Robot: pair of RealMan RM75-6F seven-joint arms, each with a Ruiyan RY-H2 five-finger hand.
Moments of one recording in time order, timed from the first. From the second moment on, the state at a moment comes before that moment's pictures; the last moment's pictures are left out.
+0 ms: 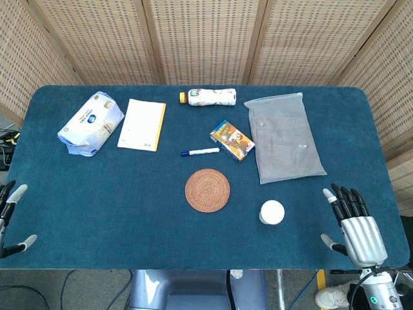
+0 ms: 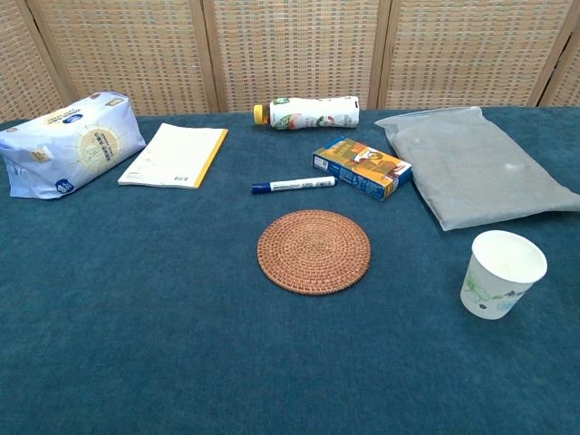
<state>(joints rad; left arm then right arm) -0.01 -0.98 0.00 -1.78 1.59 1.57 0.08 0.08 -1.13 0.04 -1.78 -1.65 1.51 -0.24</state>
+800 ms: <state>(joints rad) -0.03 -0.98 -0.01 -1.80 1.55 1.52 0.14 0.30 -1.14 0.05 -1.75 -1.58 1.11 -0.13</state>
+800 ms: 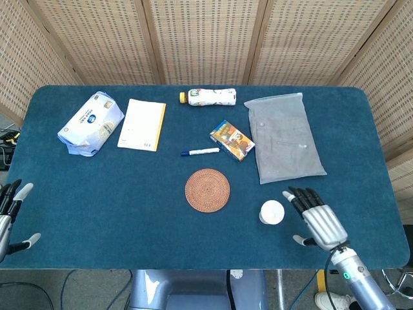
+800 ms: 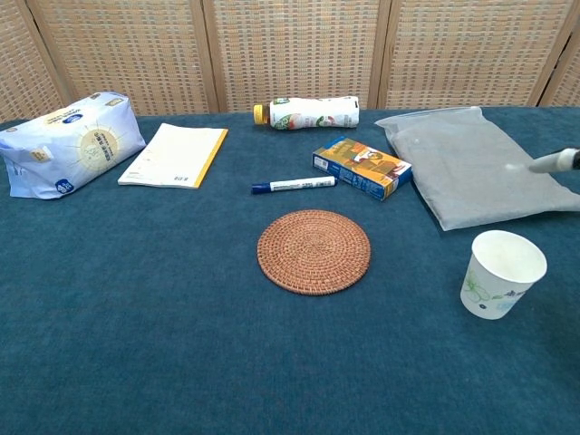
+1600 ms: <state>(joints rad) -0.06 -0.98 -0.02 -1.81 1.50 1.47 0.12 0.49 -1.32 0.08 -1.56 -1.42 0.91 -0.21</state>
